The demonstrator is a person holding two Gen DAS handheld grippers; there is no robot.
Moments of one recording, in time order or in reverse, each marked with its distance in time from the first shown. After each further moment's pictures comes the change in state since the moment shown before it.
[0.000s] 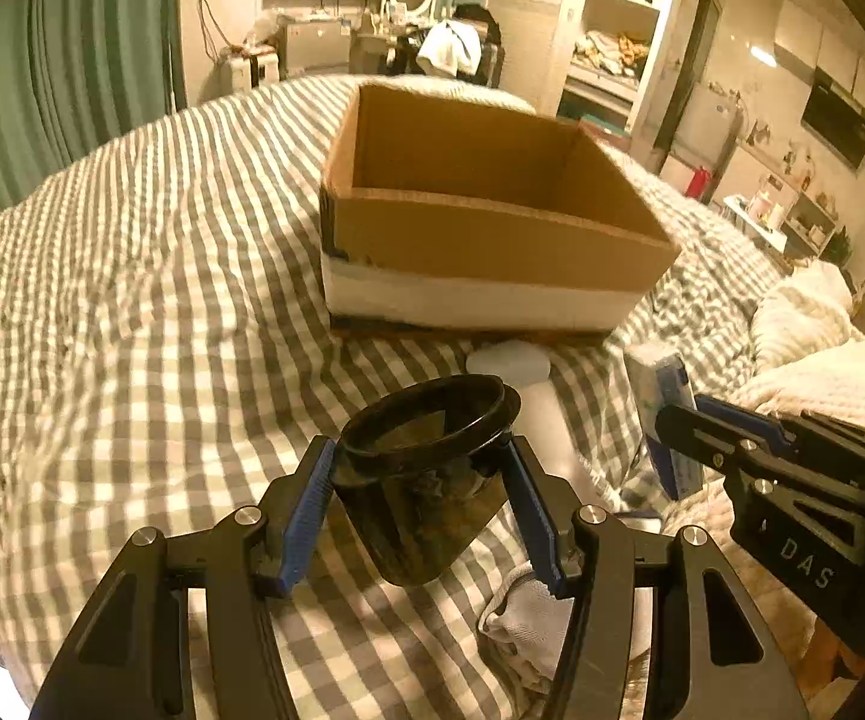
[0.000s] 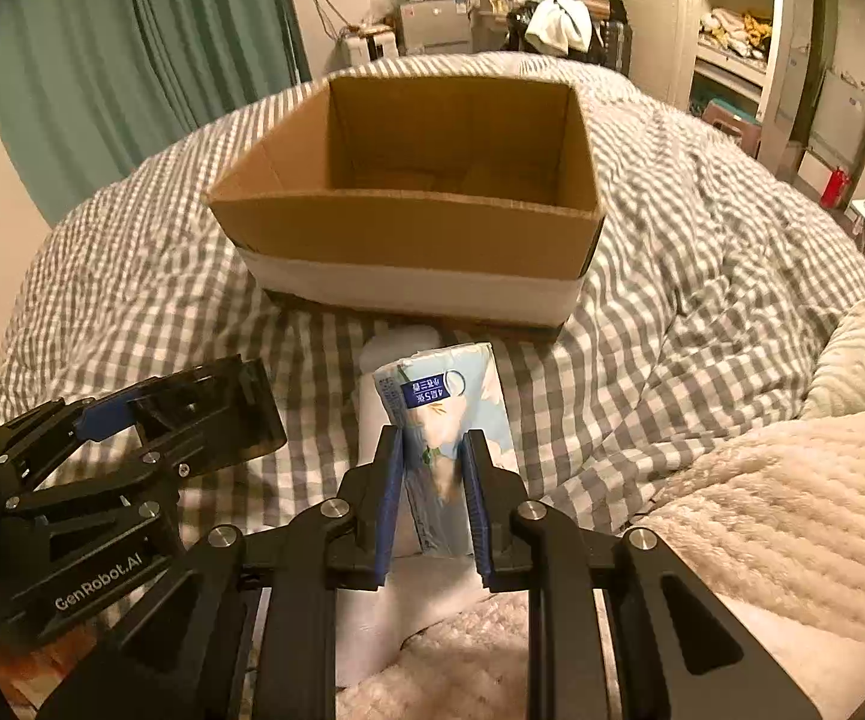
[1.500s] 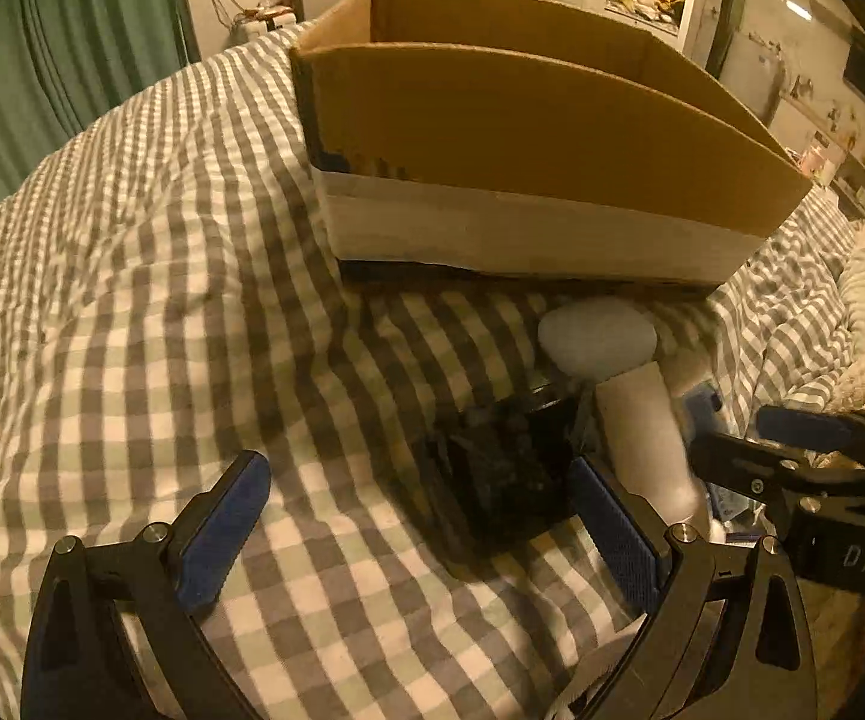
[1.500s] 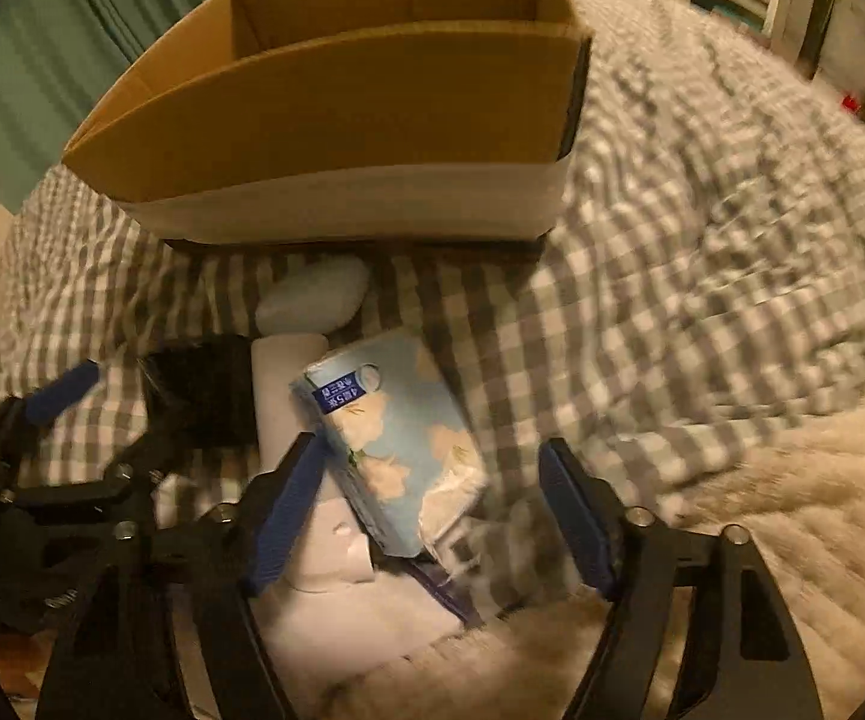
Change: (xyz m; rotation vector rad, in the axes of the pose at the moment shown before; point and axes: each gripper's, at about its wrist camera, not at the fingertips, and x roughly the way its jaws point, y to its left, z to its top) left arm 0.085 0.005 -0.003 0.024 0.140 0.119; right arm 0.076 -0.044 -0.005 0.094 0.245 0.067
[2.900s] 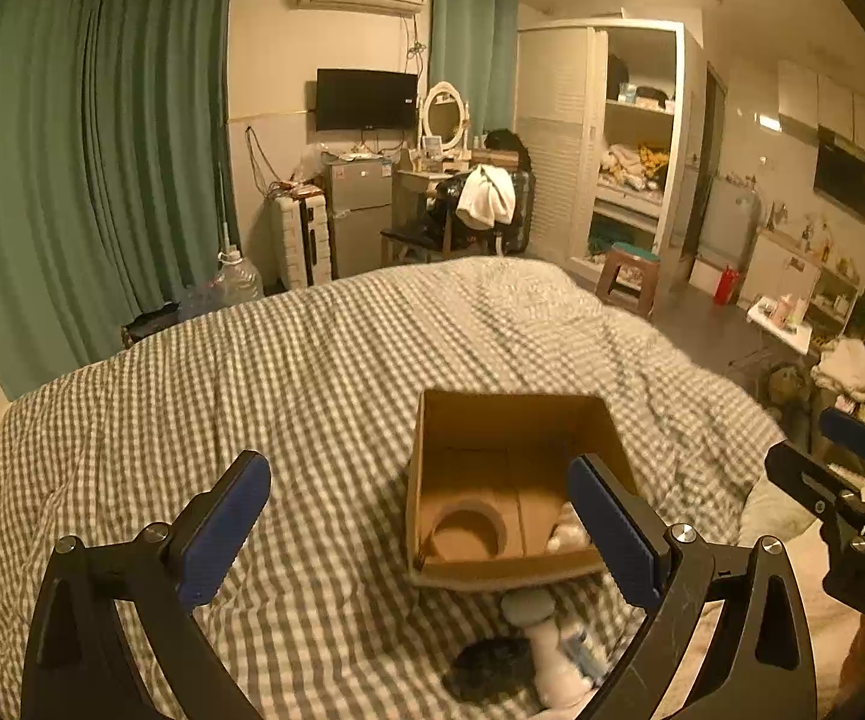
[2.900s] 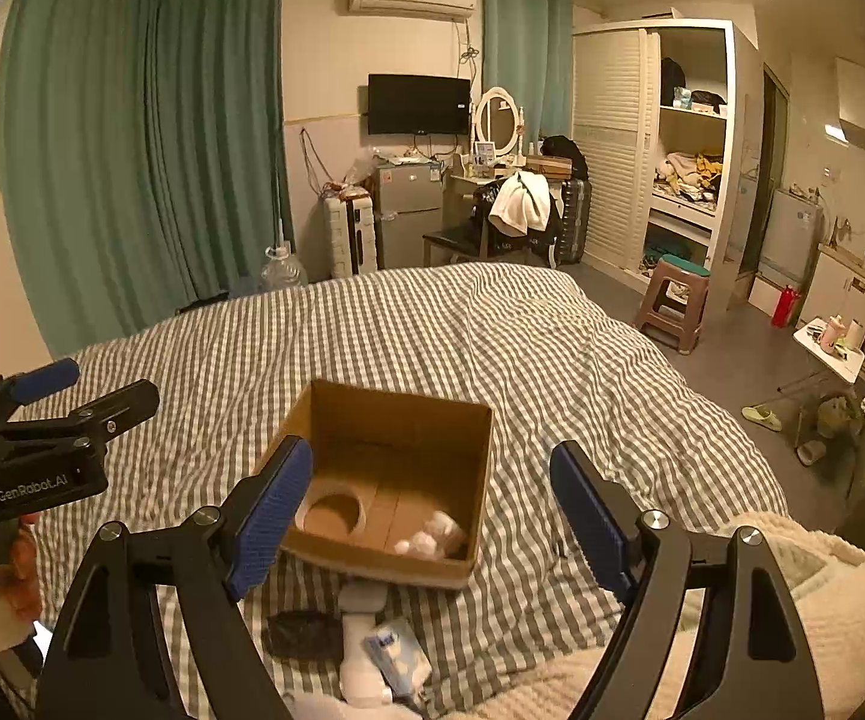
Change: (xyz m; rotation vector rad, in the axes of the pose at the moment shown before) left arm -0.214 0.042 0.110 -0.043 -0.423 0.011; right arm -0.256 0.066 0.056 -0.137 -0.610 -0.150
